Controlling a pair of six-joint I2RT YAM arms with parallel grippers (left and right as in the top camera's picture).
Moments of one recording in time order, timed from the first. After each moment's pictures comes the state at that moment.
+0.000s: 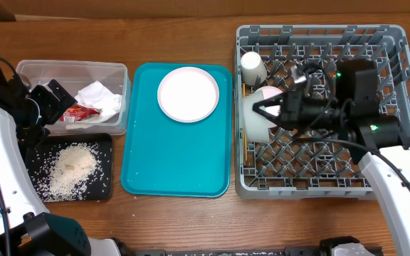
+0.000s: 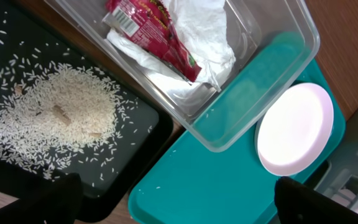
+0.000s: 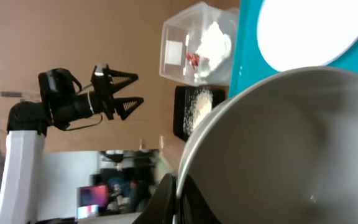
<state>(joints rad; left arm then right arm) 0.49 1.61 1.63 -1.31 0.27 -0.34 0.11 1.28 1.10 -0.58 -1.06 0.68</state>
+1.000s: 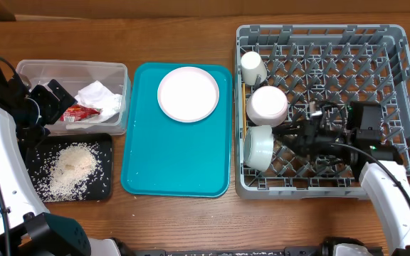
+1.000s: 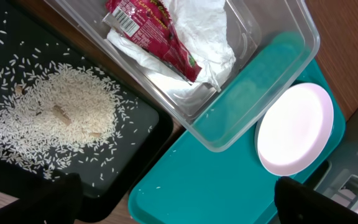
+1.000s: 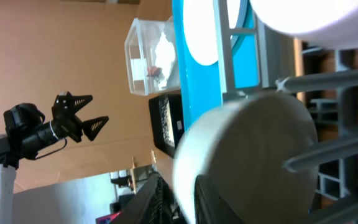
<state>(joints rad) 0.49 1.61 1.63 -1.31 0.27 -0.34 -0.10 1.29 0.74 -0.43 -1.11 0.59</state>
